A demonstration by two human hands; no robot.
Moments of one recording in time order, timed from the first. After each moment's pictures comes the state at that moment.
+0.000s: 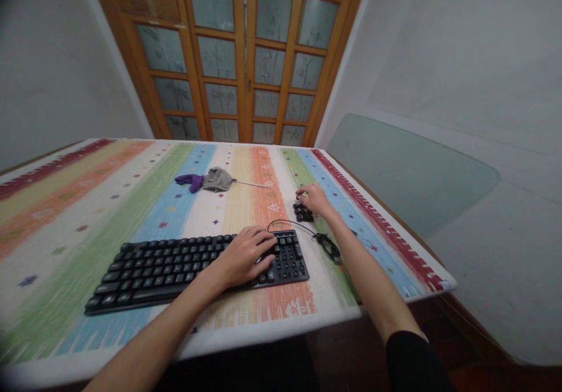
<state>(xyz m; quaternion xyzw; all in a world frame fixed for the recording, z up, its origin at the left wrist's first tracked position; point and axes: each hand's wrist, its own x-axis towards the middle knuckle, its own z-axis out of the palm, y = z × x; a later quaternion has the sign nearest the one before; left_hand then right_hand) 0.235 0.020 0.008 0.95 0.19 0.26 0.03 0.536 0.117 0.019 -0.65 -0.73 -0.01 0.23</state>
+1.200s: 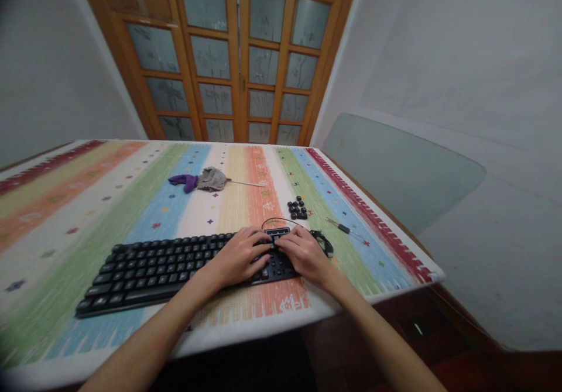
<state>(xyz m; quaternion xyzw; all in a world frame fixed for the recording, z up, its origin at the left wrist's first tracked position) 0.238 0.021 -0.002 0.95 0.16 0.27 0.06 0.462 -0.036 -0.004 -0.40 -0.85 -0.07 0.33</state>
